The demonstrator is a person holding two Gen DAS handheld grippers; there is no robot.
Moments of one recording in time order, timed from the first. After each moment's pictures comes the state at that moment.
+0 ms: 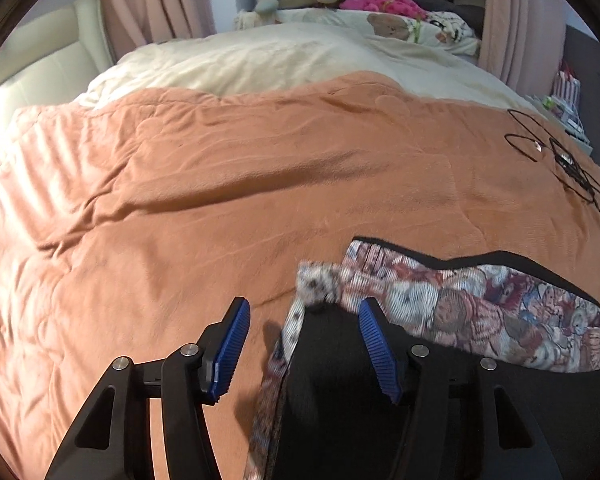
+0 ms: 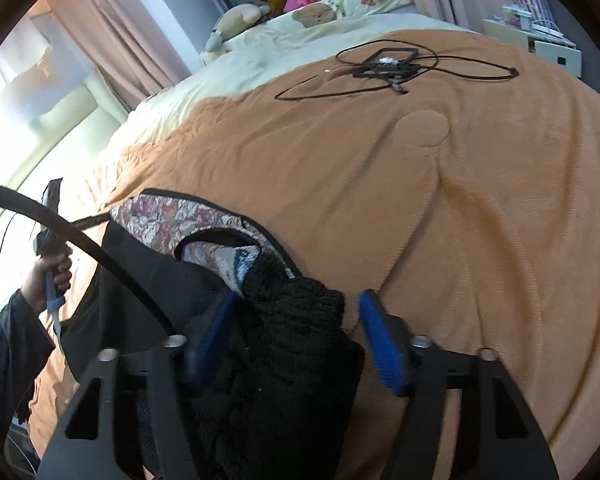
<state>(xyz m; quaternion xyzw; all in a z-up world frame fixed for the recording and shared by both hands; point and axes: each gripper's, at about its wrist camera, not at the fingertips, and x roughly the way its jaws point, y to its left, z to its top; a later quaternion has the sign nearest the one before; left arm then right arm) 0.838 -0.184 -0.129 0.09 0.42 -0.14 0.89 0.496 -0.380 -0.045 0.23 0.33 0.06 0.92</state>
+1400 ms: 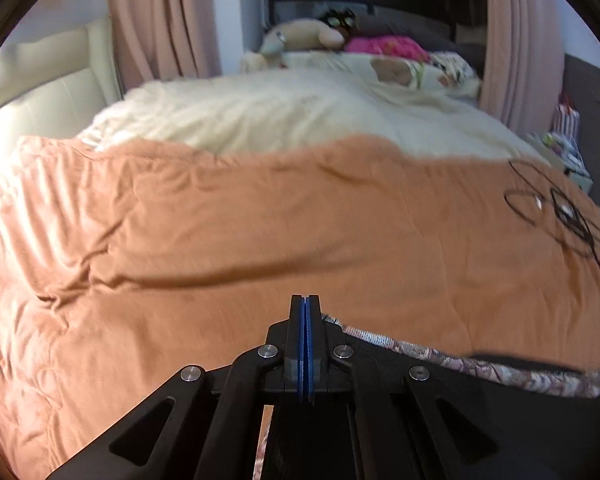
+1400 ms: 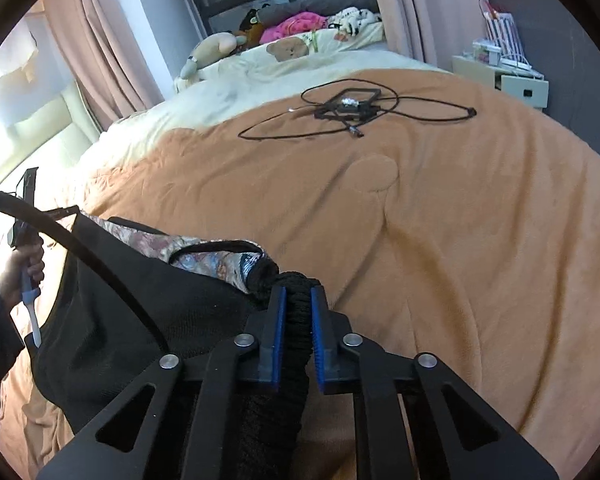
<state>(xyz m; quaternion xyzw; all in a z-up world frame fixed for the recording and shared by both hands) 0.861 -0.205 -0.088 0.06 0.35 -0.13 0.93 0.474 -0.385 -0.037 0.19 0.28 -0.03 0.94</state>
